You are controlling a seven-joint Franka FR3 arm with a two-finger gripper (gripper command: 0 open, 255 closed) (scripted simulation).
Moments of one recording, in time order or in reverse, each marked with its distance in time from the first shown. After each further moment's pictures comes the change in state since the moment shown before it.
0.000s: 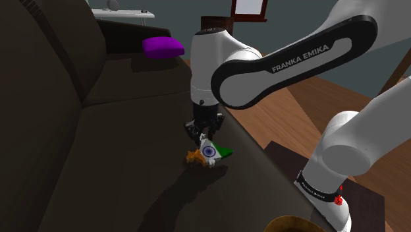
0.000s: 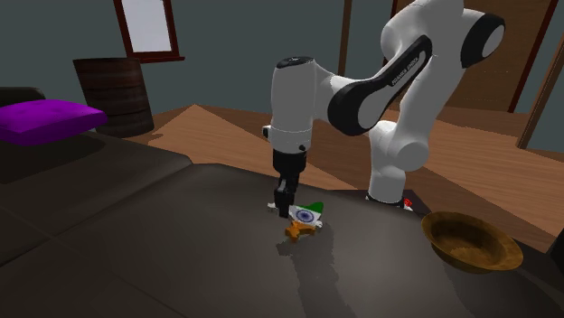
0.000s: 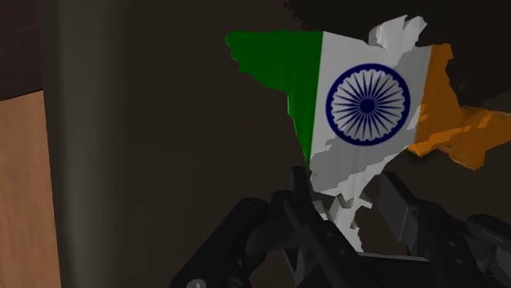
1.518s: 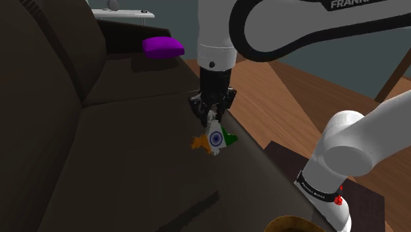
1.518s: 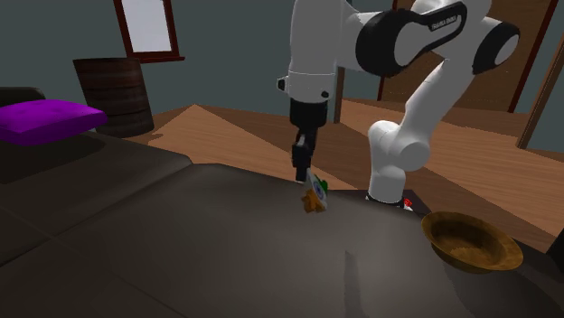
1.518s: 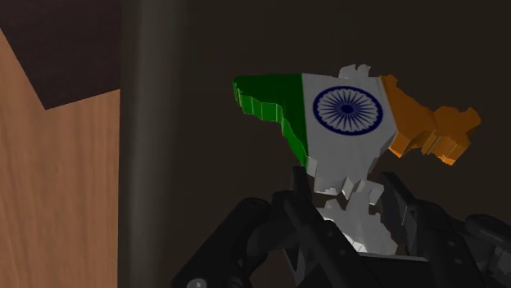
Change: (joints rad) arm 0.039 -0.160 -0.045 0.164 0.029 -0.319 0.014
